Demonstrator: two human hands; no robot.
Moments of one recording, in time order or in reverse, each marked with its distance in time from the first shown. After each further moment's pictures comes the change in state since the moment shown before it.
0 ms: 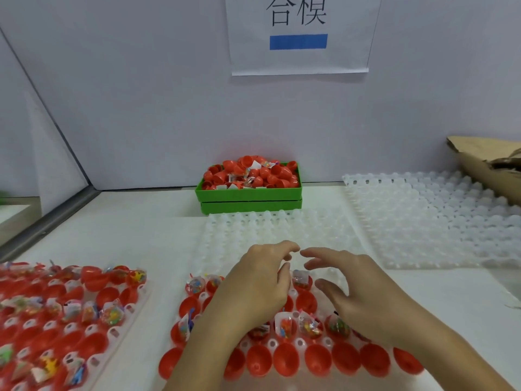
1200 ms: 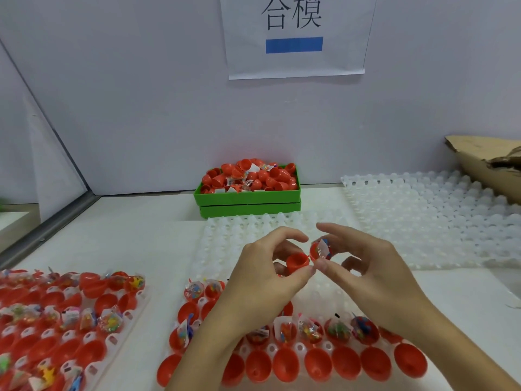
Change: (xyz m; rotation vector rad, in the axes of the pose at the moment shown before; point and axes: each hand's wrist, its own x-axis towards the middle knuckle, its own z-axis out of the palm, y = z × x) left_hand 0.001 0.009 -0.002 -0.500 0.062 0.027; right_hand 0.005 -0.009 -0.010 0.469 0.301 -0.024
